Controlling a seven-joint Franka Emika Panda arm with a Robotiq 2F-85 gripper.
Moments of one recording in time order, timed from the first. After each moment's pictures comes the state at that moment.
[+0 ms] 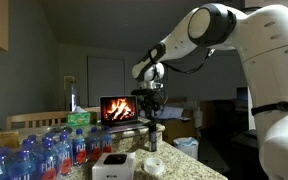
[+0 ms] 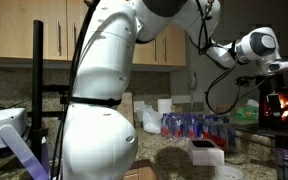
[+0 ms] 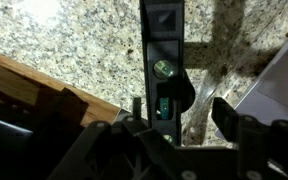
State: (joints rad) arm -0.11 0.20 -0.19 -1.73 -0.08 1.96 1.17
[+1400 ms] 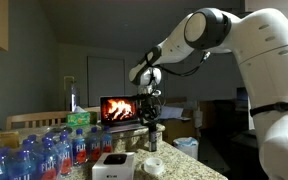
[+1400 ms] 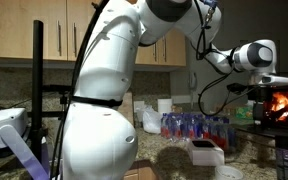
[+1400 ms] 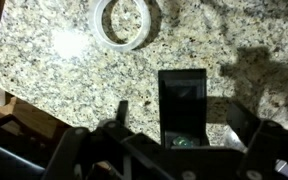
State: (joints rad) arm -0.11 0.24 -0.17 -1.75 0.05 1.85 1.15
